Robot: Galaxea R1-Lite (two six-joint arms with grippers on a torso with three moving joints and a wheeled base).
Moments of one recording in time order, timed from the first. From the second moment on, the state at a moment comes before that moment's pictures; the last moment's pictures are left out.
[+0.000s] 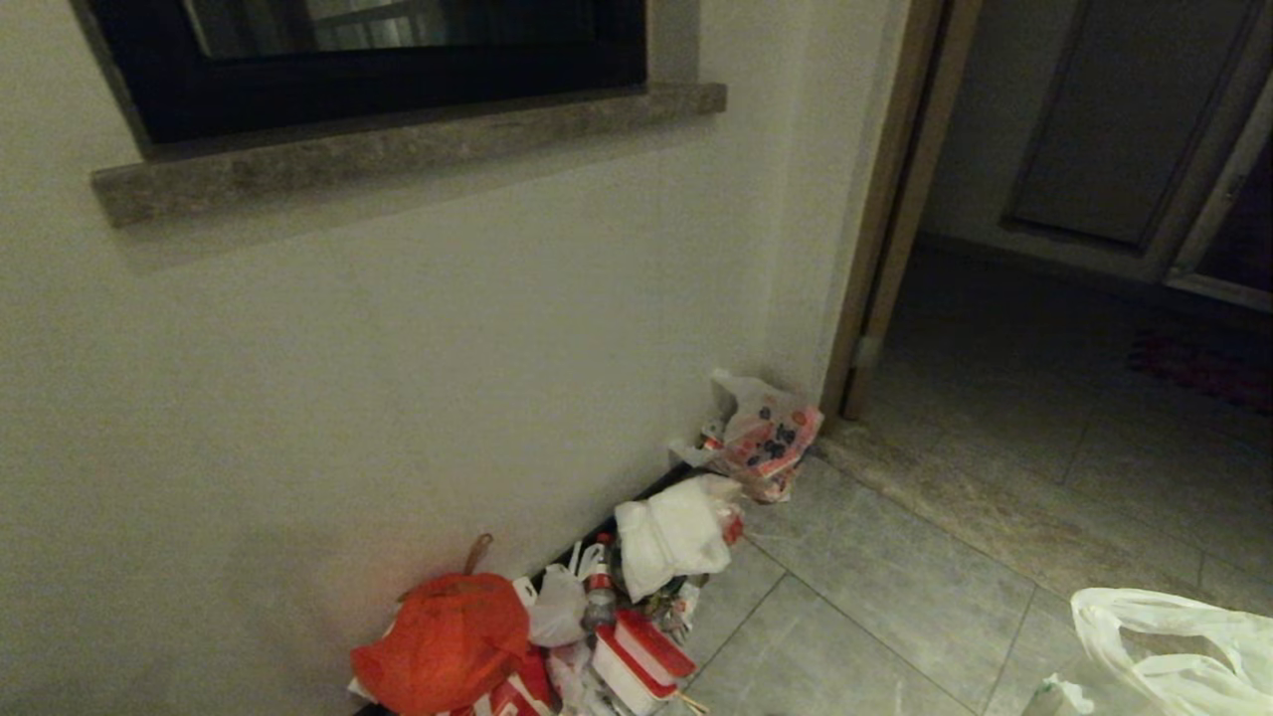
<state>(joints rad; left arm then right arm) 0.00 0.00 0.00 0.00 0.00 -0.01 -0.01 0.00 0.00 0.00 -0.01 0.04</state>
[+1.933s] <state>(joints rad) 0.00 0.00 0.00 0.00 0.00 -0.01 0.00 0.00 0.00 0.00 -0.01 0.04</state>
